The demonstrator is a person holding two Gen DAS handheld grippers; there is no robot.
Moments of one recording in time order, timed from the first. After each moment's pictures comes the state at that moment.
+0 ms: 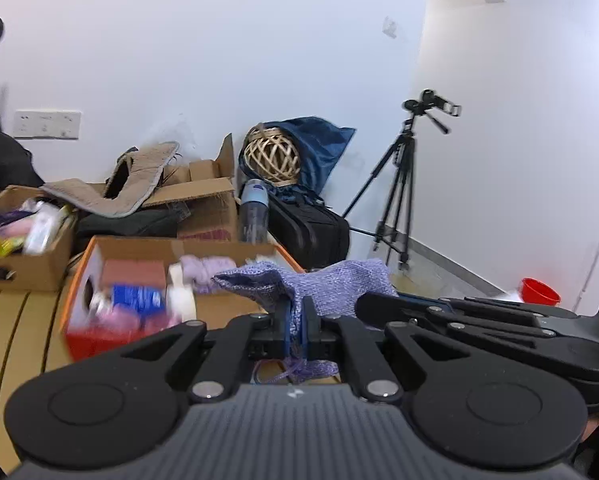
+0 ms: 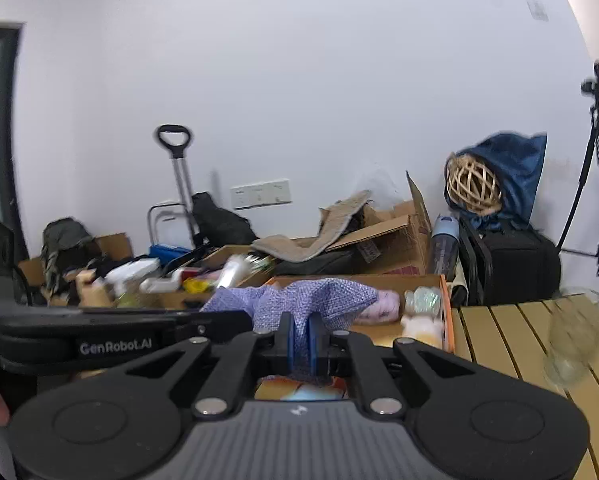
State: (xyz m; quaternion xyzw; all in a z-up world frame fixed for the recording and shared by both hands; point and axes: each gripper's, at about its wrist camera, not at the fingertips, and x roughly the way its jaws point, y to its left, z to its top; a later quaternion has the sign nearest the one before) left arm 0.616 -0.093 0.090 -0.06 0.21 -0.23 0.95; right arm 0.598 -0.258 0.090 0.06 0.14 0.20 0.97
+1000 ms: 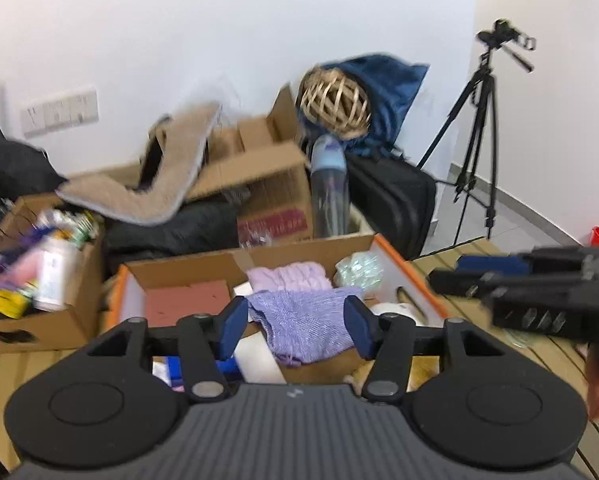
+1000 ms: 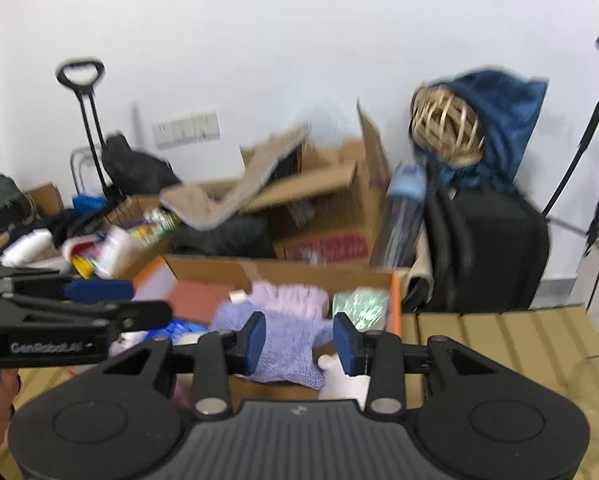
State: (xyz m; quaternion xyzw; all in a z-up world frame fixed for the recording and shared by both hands) left arm 0.751 -0.083 0.098 0.03 0.29 -0.15 0.95; right arm 0.776 -0.270 0.100 0.02 0.26 0.14 0.96
